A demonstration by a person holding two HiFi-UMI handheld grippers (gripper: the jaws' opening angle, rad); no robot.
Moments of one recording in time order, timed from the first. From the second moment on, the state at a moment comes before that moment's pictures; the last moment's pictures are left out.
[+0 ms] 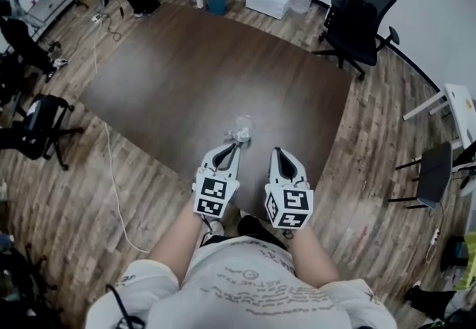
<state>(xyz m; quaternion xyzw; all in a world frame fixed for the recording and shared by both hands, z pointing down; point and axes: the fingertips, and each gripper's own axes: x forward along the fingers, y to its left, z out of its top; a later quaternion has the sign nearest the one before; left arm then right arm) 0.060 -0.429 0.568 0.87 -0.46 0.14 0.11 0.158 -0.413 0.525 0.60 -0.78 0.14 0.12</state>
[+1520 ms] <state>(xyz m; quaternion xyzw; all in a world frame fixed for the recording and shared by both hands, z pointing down) 0.080 -0.503 0.658 0.84 -0.48 0.20 0.14 0.202 -0.460 0.556 0.62 -0.76 0.15 0.14</state>
